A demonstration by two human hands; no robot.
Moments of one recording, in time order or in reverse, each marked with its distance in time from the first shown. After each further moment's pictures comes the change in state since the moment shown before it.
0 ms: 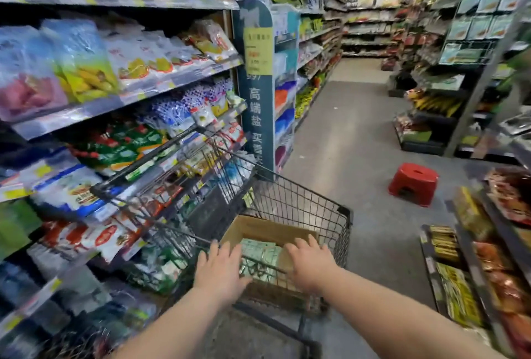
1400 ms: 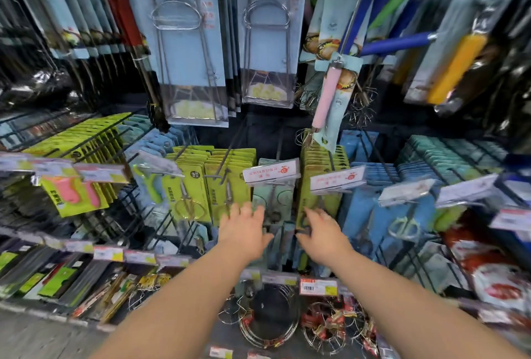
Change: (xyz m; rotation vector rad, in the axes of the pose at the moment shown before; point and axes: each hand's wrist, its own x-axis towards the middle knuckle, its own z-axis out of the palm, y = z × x) left_hand -0.346 -0.614 0.080 -0.251 0.069 -1.237; right_hand 0.023 -0.790 0.065 0.033 -0.185 -1.063
